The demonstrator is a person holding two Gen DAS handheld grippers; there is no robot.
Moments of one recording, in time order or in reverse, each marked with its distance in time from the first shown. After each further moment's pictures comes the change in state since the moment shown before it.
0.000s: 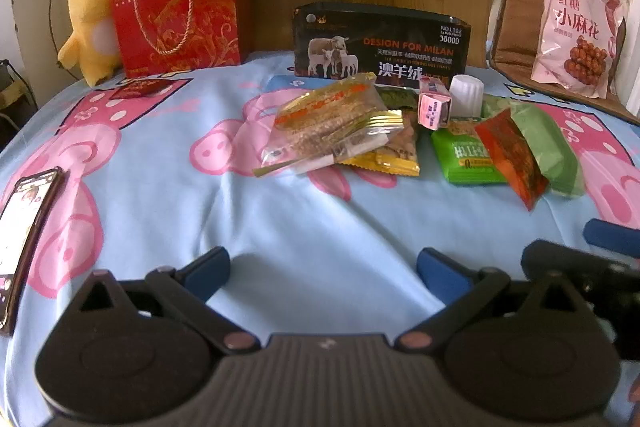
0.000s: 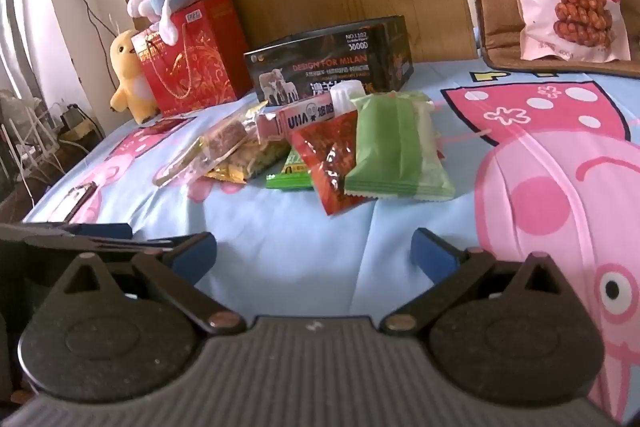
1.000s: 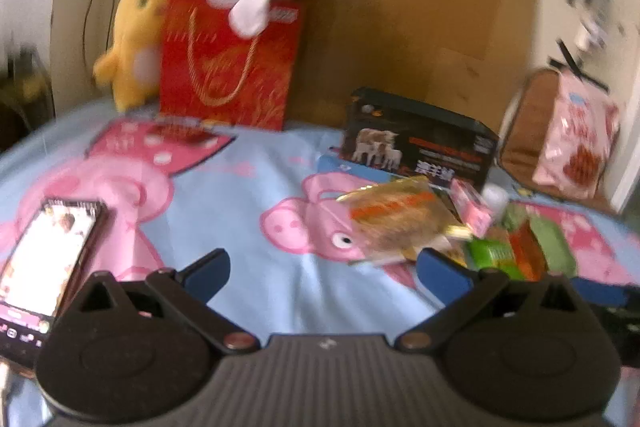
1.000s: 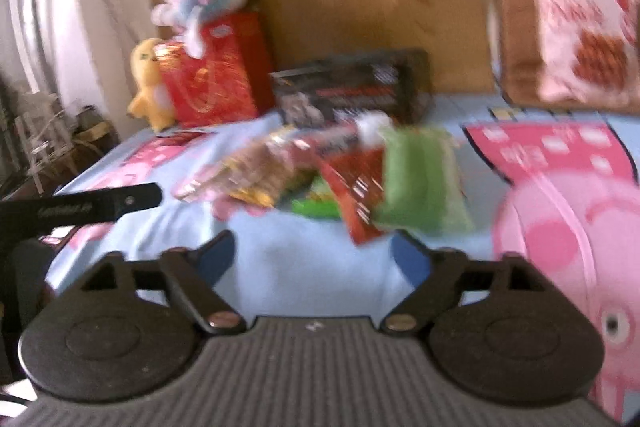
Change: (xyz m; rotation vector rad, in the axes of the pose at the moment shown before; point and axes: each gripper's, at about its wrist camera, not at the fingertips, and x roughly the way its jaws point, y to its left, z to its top) left arm -0.018 0.088 0.018 -0.180 -0.192 -0.117; right arm -0.004 0.025 0.019 -0.114 -0.064 0.069
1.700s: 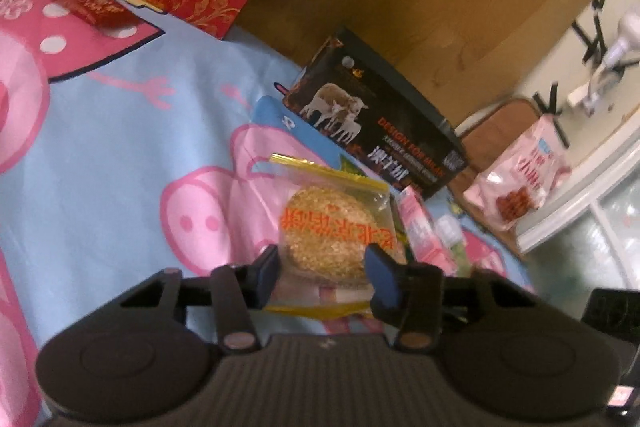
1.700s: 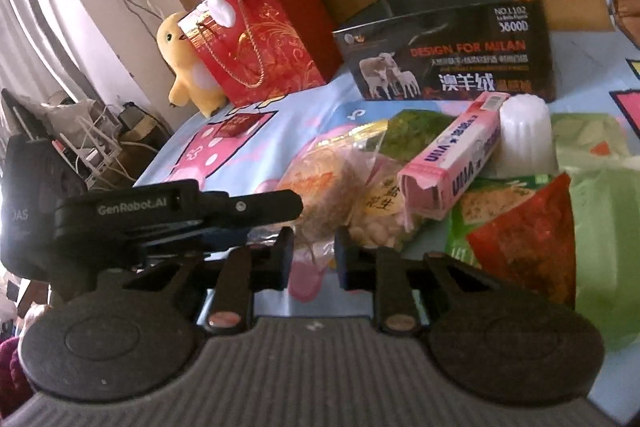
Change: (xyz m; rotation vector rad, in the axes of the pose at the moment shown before) left arm 0.097 0.036 0.024 -0.323 0.259 -0.375; right arm 0.097 0.009 0.040 0.174 0.217 0.208
